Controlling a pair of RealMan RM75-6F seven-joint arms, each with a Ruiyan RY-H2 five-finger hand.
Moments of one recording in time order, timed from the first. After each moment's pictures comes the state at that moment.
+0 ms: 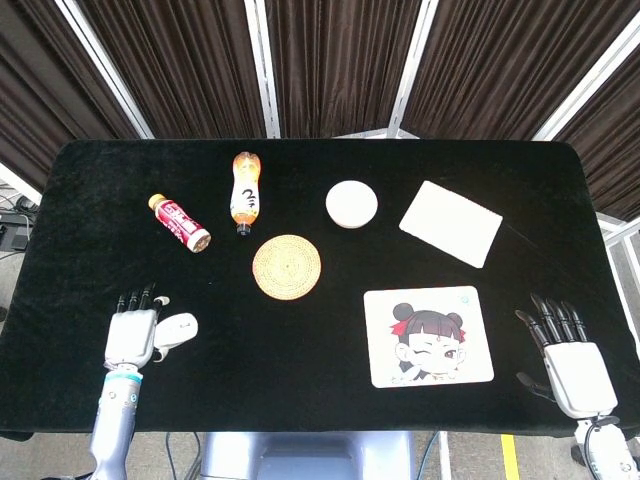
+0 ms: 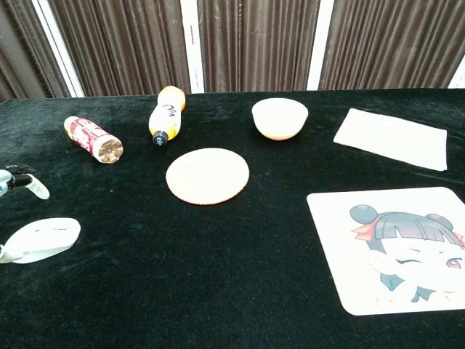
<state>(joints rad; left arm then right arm) -0.32 -1.60 -0.15 -1.72 0.92 1.33 0.86 0.07 -1.13 0.00 -1.64 -1.61 1.50 -0.17</state>
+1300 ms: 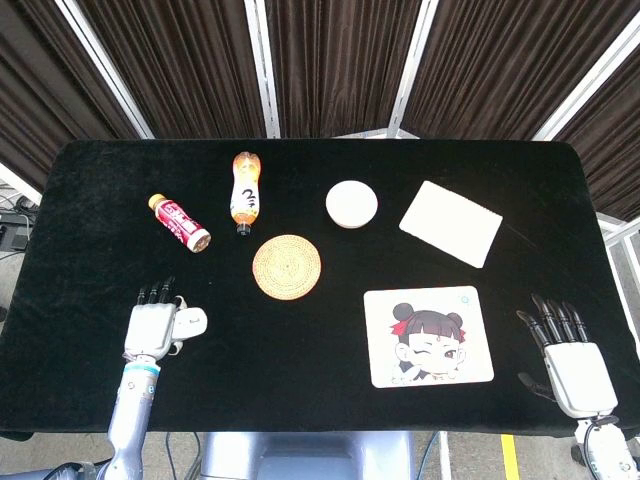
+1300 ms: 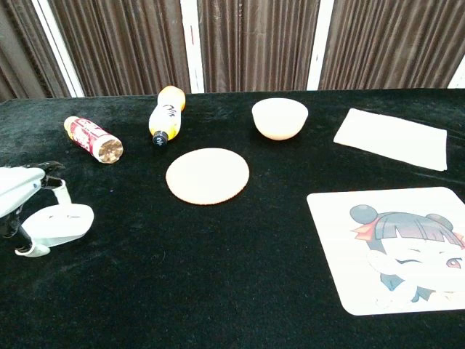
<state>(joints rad) -0.41 -1.65 -0.13 -1.66 0.91 1.32 0.84 0.07 -1.13 0.01 -1.64 -1.60 1.49 -0.19</state>
